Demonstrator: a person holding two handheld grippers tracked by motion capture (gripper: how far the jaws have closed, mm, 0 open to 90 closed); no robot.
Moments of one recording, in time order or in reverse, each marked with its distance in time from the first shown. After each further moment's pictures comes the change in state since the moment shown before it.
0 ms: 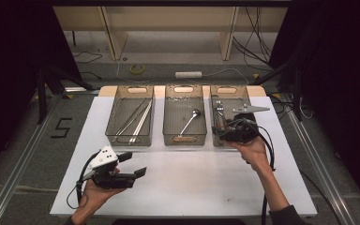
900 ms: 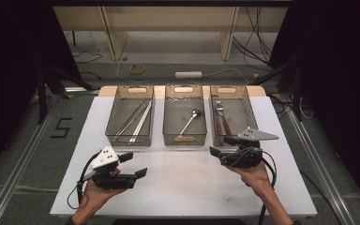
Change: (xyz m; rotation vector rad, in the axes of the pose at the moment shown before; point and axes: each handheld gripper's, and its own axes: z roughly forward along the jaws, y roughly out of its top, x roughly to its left) left arm -0.002 0.000 0.000 0.002 -0.008 0.003; right arm 0.030 -0.053 -0.028 -0.138 0.136 -0.046
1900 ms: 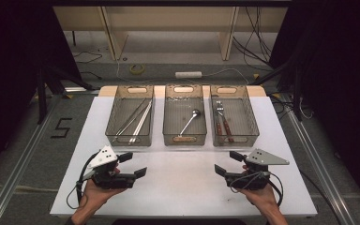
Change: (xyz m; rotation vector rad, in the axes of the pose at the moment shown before) left arm 0.002 0.000 -0.001 -0.007 -0.006 -0.016; right arm 0.017 -0.044 -0.028 -0.065 0.010 -0.023
